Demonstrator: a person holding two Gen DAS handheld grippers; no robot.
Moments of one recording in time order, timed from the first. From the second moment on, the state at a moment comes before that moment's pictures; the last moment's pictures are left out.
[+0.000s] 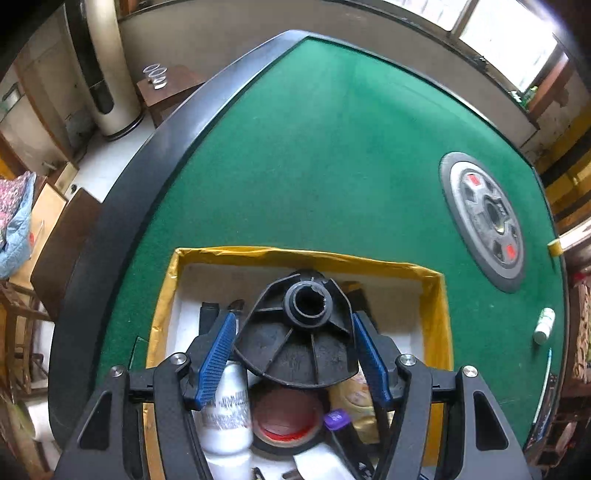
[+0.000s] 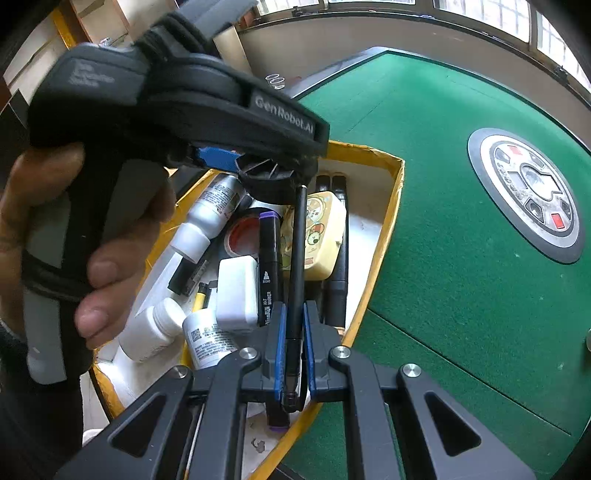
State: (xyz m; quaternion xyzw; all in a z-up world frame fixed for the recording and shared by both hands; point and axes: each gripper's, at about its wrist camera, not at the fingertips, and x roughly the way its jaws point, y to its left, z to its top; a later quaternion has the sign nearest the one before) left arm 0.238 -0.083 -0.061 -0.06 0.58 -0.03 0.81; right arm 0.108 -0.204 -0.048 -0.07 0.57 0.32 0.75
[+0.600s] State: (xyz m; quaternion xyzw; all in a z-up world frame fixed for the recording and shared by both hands) left arm 0.230 -0.058 -0.052 -0.19 0.56 -0.08 0.80; right arm 0.099 -0.230 -0.024 -0.01 0.54 0.35 0.77
